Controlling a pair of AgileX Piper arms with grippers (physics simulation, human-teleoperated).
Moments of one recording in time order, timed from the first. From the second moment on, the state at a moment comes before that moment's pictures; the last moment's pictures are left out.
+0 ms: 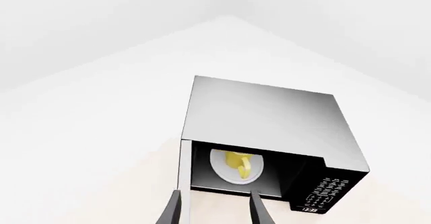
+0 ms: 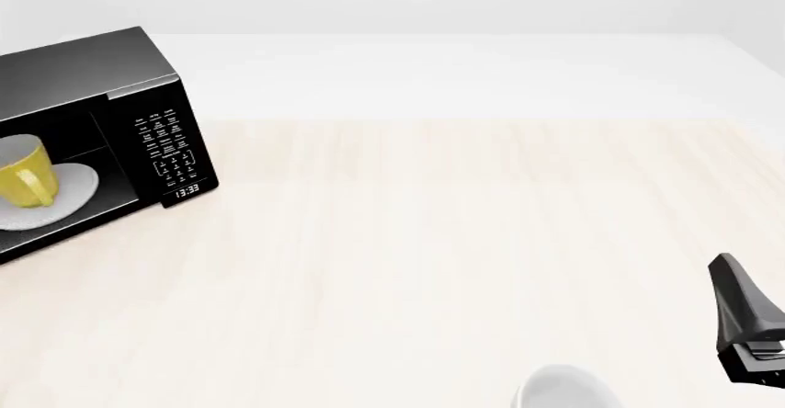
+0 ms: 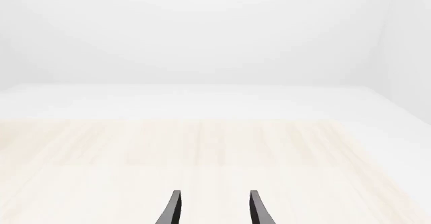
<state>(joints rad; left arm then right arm) 0.67 0.65 -0.78 0.43 -0.13 0.00 0.02 0.00 -0.01 -0.01</state>
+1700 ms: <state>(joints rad) 1.25 1.07 -0.71 0.24 -0.02 0.00 0.02 0.00 -0.01 -0.01</state>
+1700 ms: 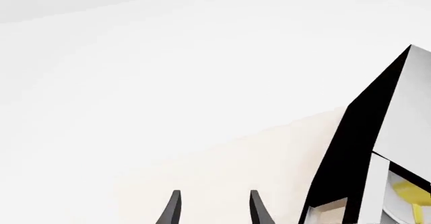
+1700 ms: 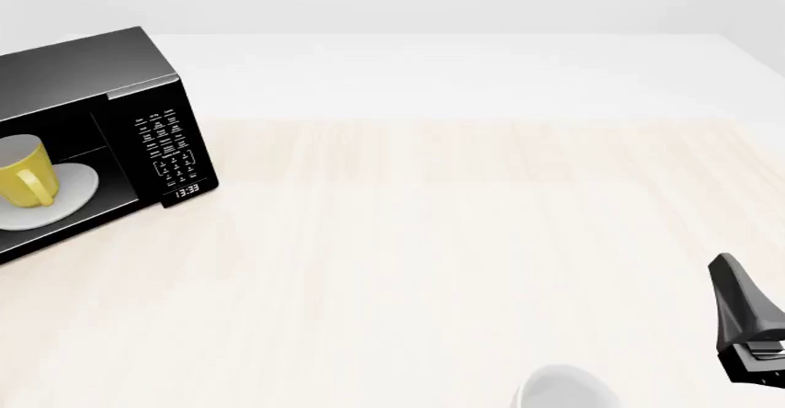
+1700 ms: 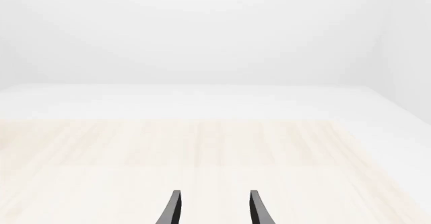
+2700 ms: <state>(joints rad) 1.09 1.30 -0.58 0.09 0.05 0.00 0.02 0.00 -0.01 -0.01</state>
